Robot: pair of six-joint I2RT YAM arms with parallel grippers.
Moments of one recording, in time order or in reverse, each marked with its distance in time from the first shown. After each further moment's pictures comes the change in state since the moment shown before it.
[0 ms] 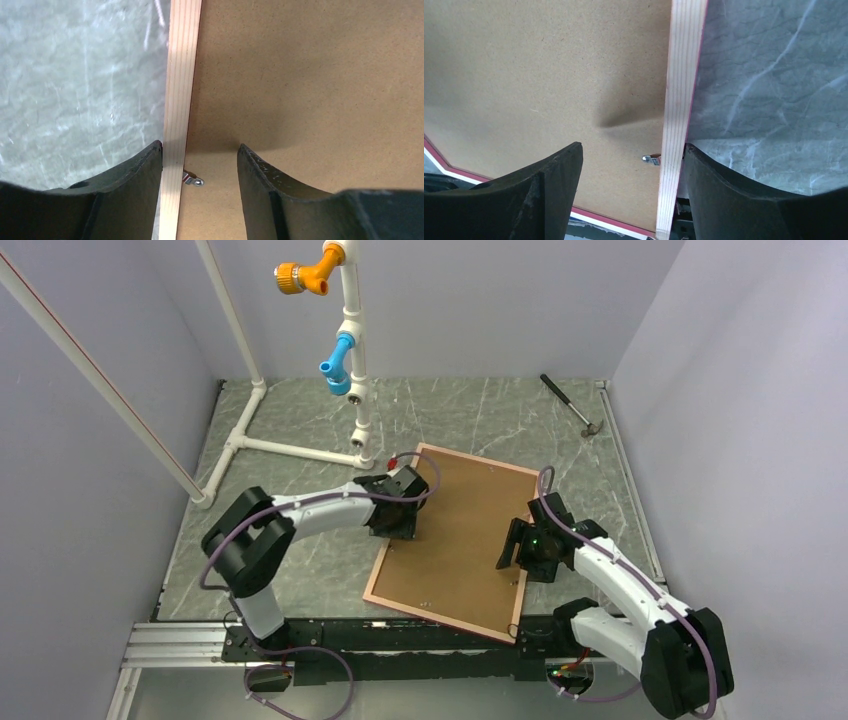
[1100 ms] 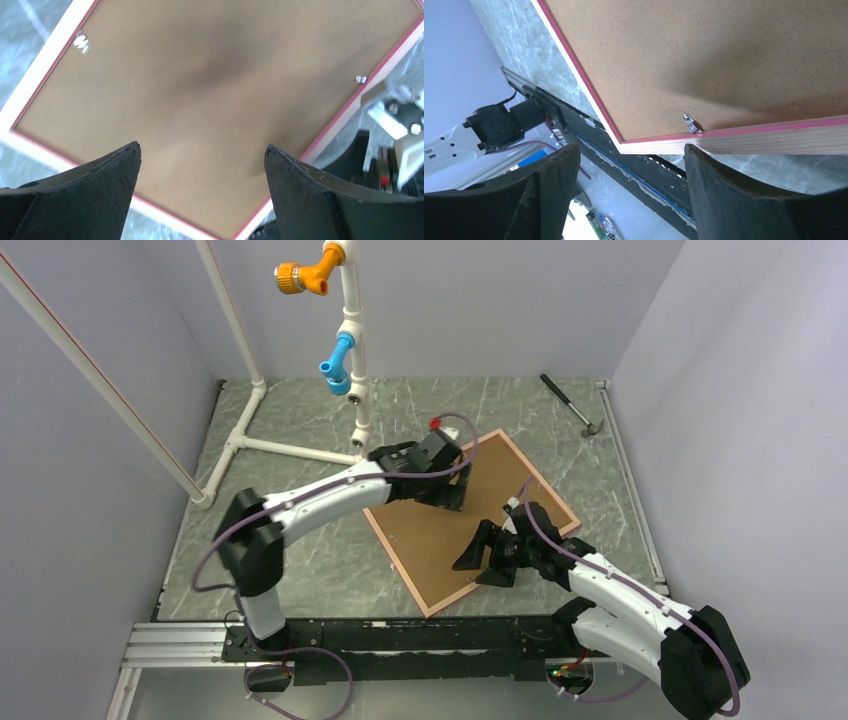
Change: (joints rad) left arm -0.084 0.139 0.520 -0.133 0.020 0.164; right arm 0.211 -0.068 -0.132 0.394 -0.315 0.279
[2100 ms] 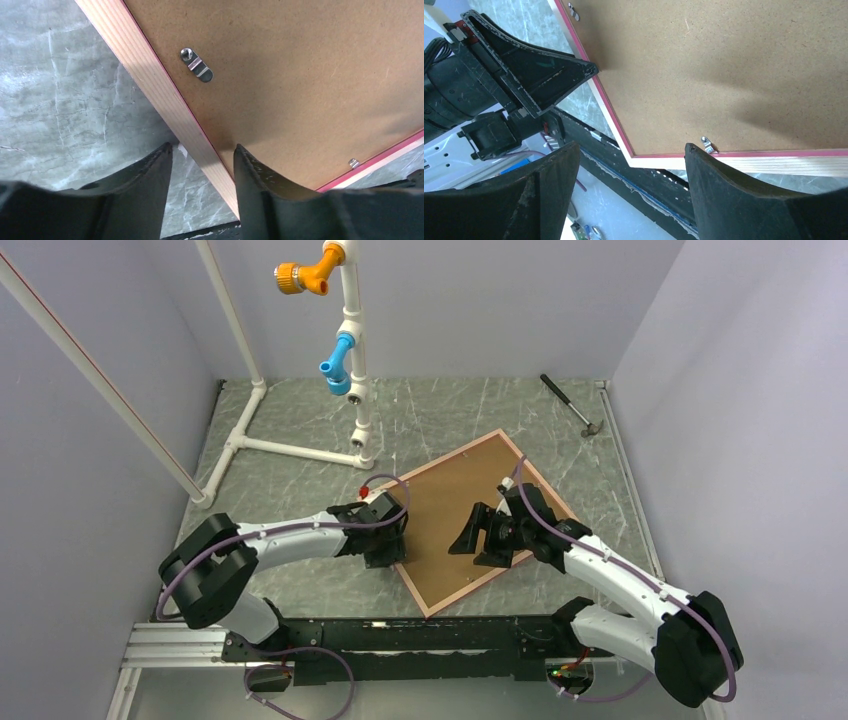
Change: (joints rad) left arm 0.047 -0.339 -0.774 0.243 0.095 -0.500; right arm 0.005 0.093 0.163 -0.048 0.052 -0.100
